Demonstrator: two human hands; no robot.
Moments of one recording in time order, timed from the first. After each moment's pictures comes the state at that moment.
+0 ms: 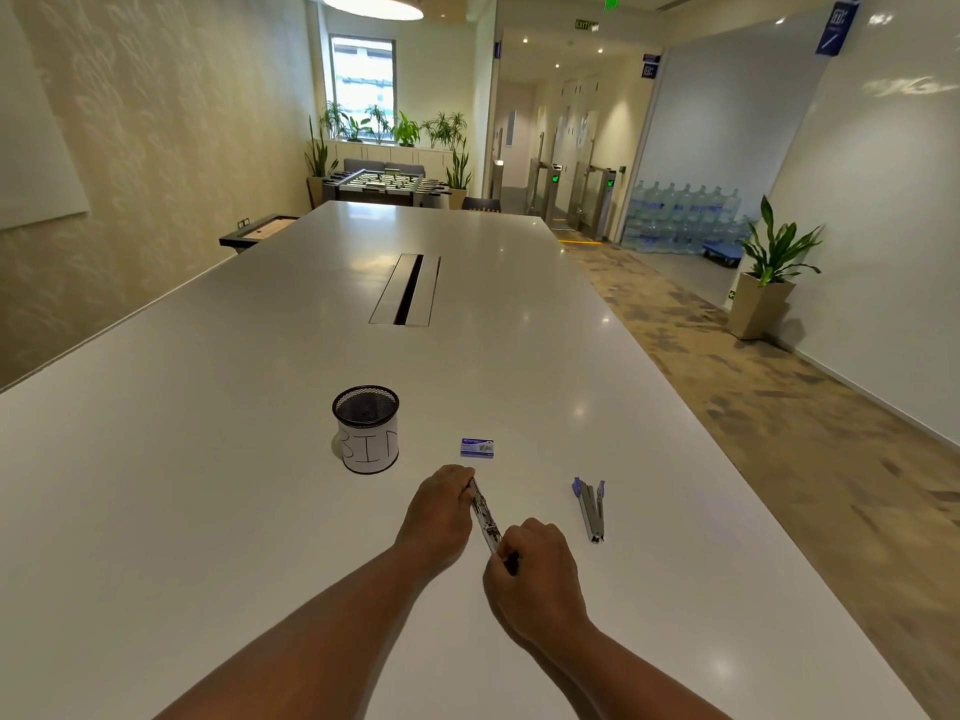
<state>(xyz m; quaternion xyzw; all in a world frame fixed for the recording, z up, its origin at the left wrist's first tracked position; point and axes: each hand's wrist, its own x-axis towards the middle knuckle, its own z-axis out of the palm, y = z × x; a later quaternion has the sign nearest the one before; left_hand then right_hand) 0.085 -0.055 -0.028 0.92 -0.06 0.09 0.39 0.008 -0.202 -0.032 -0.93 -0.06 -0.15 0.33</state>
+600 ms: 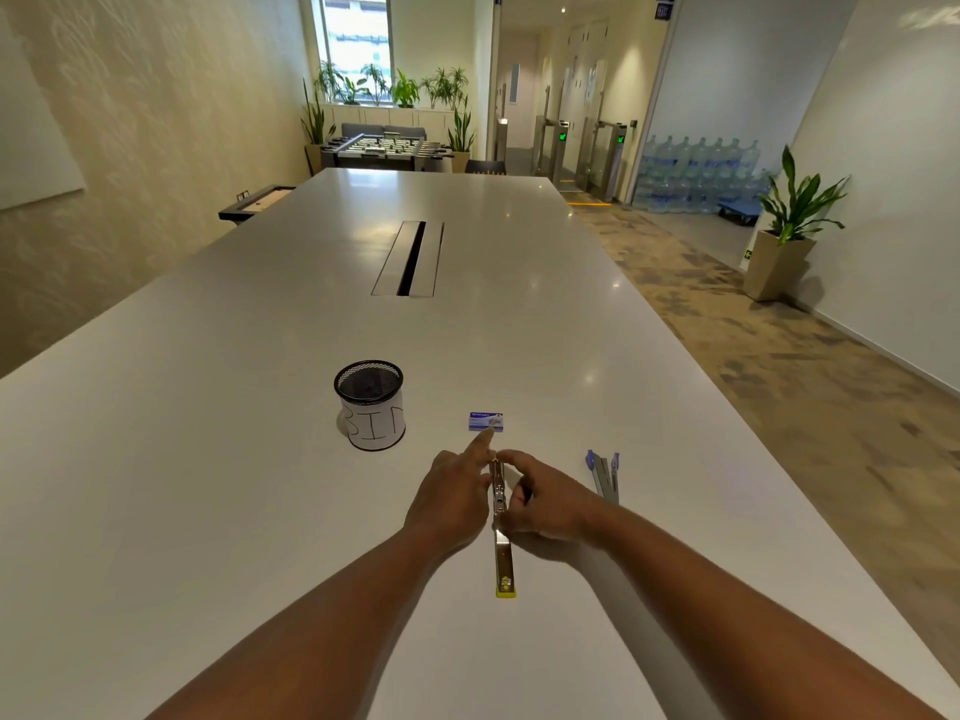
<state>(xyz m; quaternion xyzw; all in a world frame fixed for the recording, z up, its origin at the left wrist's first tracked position) 0.072 -0.057 -0.018 0.94 -0.08 0.05 0.34 0.069 -0.224 0.020 -0.91 -0.14 0.18 0.36</state>
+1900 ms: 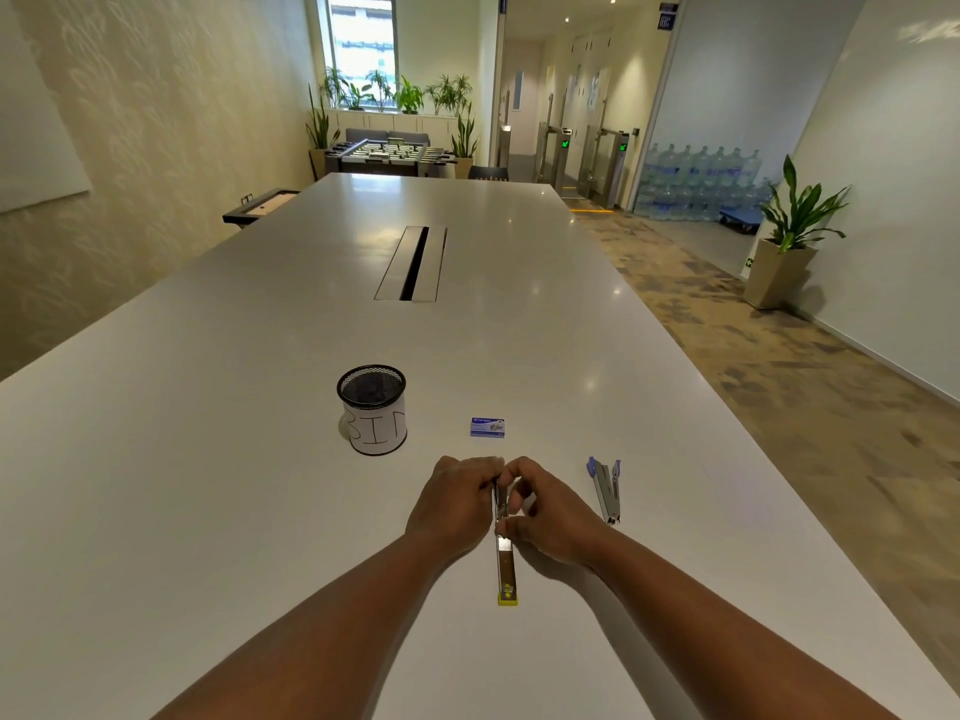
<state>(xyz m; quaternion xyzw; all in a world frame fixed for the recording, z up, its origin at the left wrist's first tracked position) 0.086 -0.055 -0.039 0.93 -0.15 0.10 0.33 0.062 -0.225 0.003 -0.91 -0.14 0.09 0.37</state>
